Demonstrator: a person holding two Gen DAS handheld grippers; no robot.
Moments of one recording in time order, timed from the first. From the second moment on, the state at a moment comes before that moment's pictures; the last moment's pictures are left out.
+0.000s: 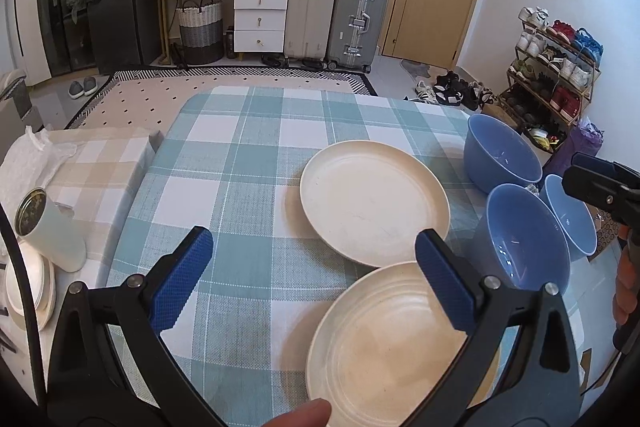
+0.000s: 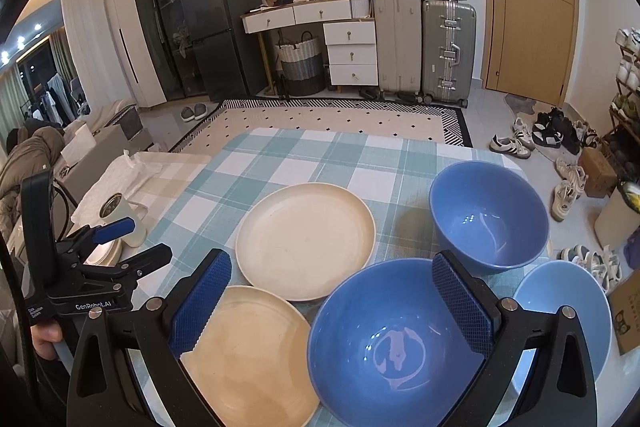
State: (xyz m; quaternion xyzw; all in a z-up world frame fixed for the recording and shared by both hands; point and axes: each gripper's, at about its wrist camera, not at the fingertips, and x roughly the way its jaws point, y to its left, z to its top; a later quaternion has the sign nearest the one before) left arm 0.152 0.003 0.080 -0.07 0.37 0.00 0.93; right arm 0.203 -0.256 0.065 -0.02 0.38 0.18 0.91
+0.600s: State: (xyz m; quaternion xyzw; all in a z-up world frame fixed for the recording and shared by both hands) left arm 0.196 0.015 0.058 -0.08 0.40 0.00 0.91; right arm 0.249 -0.235 0.042 -0.05 0.41 0.19 0.89
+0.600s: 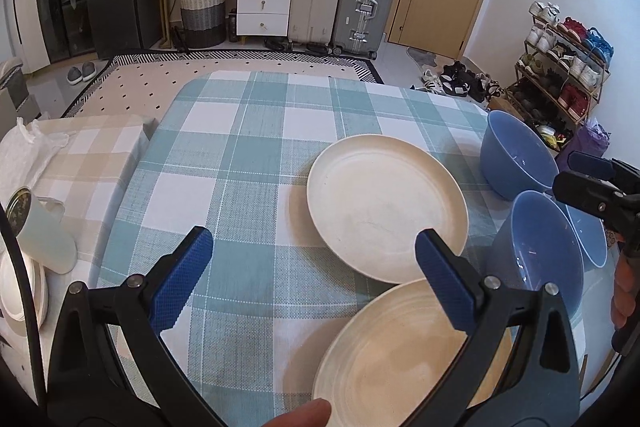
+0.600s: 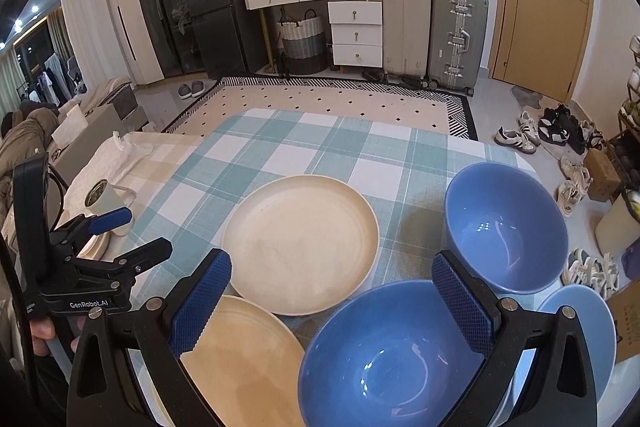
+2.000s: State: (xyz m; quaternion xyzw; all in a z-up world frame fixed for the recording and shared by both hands) left arm 0.276 0.018 -0.008 -0.08 0.47 0.01 0.88; right arm 0.345 -0.216 -0.035 -0.07 0.51 0.19 0.84
